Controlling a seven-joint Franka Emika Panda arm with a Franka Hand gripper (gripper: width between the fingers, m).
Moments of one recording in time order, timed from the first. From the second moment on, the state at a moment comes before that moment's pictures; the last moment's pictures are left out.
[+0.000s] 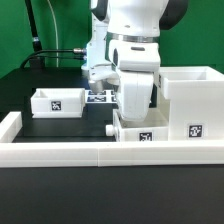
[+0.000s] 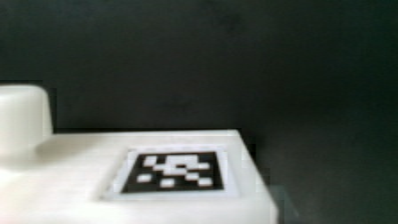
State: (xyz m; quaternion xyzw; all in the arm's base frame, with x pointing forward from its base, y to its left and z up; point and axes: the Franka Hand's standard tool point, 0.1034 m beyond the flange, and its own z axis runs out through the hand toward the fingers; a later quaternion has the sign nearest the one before) arm 0.537 -0.003 0.010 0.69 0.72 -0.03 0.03
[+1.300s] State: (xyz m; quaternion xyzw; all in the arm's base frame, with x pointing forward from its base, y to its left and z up) arm 0.539 0.009 0.018 0.71 0.70 -0.03 0.03
